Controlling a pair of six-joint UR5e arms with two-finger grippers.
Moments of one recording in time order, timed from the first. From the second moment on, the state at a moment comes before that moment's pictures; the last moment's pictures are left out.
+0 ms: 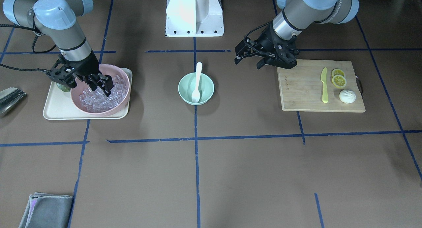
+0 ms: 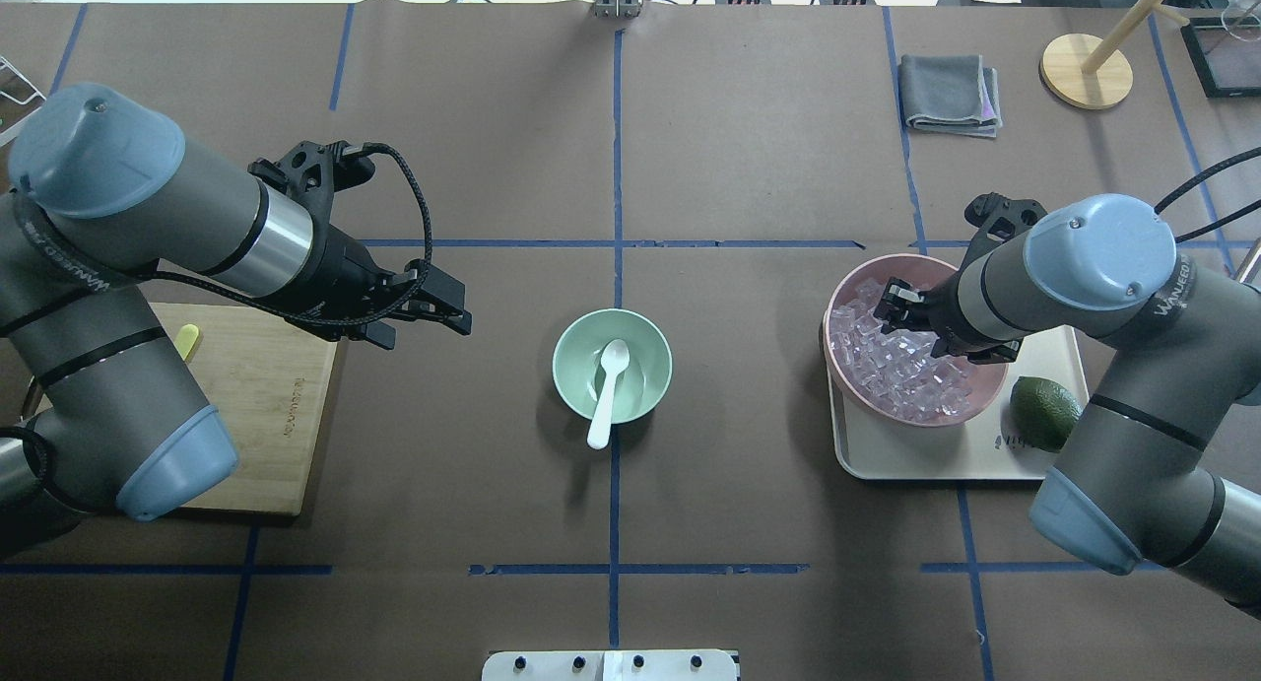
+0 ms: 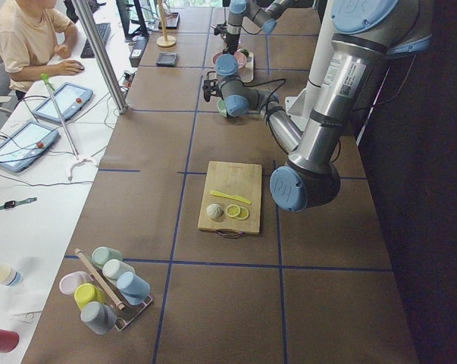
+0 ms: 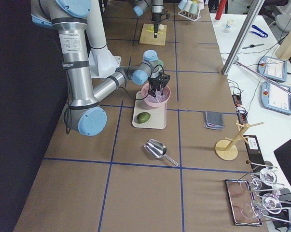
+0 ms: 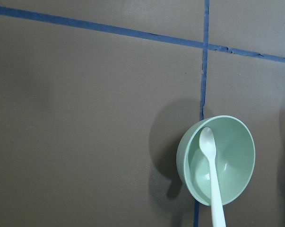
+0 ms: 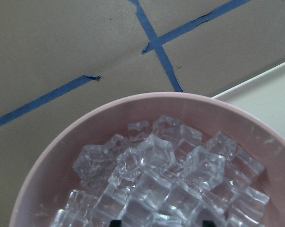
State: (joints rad) left arm -0.71 -1.95 -1.92 -1.94 -2.23 -1.30; right arm 0.66 -1.41 1.94 -1.36 1.87 1.56
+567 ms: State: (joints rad) left arm -0.72 -1.90 -1.96 -1.94 -2.23 -1.30; right arm 0.67 -1.41 1.98 -1.36 1.88 1.56
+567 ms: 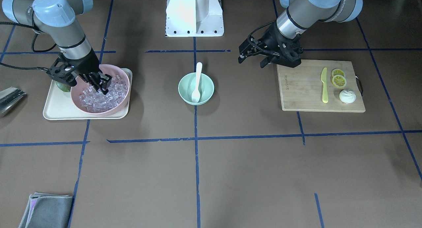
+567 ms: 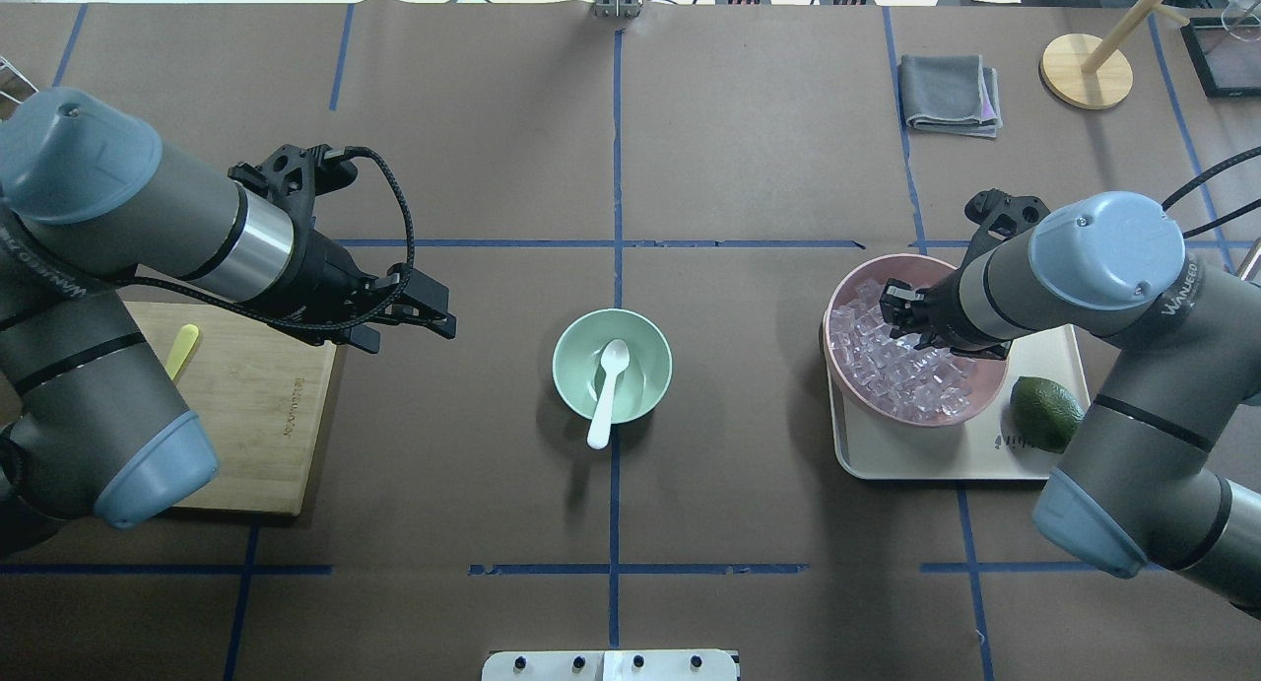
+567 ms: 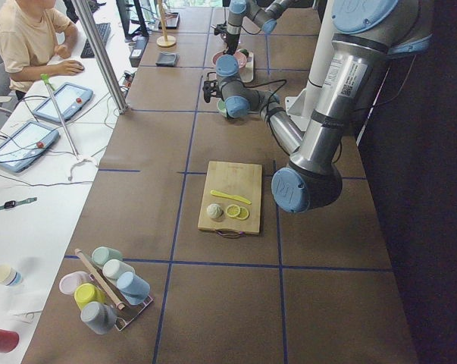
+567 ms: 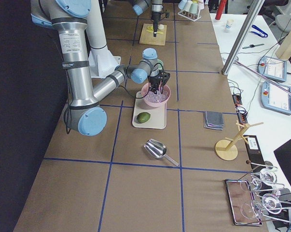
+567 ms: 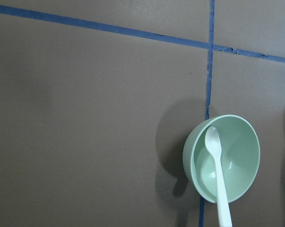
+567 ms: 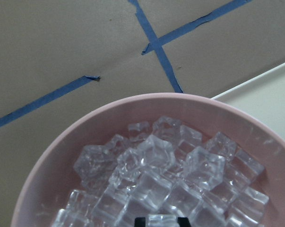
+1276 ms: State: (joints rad) left arm -0.73 -1.82 -2.01 -1.94 -2.23 -1.30; right arm 0.57 -1.09 1.95 -1.38 1.90 1.75
